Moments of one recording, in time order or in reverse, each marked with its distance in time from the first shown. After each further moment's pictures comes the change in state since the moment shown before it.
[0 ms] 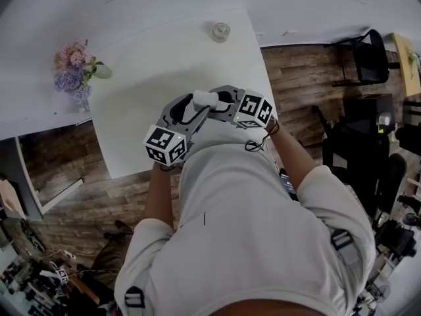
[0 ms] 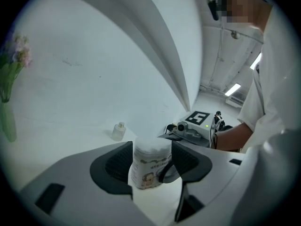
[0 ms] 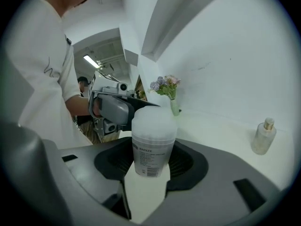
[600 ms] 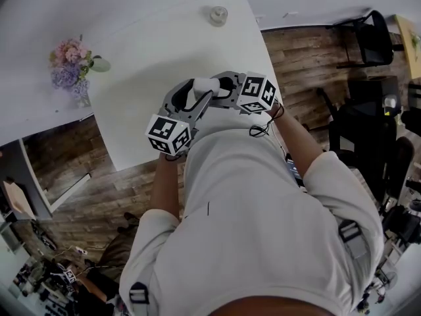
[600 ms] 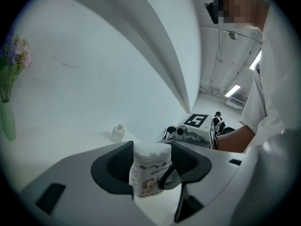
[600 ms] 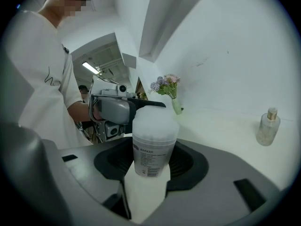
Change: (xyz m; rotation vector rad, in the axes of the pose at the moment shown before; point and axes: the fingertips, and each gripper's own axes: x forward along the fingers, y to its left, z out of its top) left arm 0.002 -0.003 0.005 0.001 -0.030 0.002; right arm 0.002 0.007 -0.002 0.079 -0.017 0.058
